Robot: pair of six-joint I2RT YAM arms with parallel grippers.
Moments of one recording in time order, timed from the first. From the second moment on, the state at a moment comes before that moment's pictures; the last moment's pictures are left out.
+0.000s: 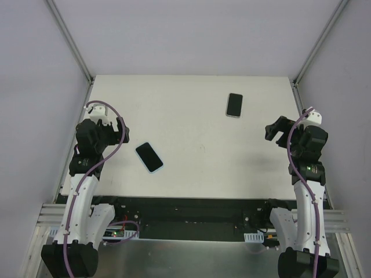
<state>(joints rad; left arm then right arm) 0.05 0.75 0.69 -0.30 0.10 -0.09 -0.17 0.72 0.74 -0.38 -0.19 0.25</state>
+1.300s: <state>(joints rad) 0.08 0.81 0.89 -0.57 0.35 0.26 -0.19 0.68 0.72 -0.37 -0.24 0.22</state>
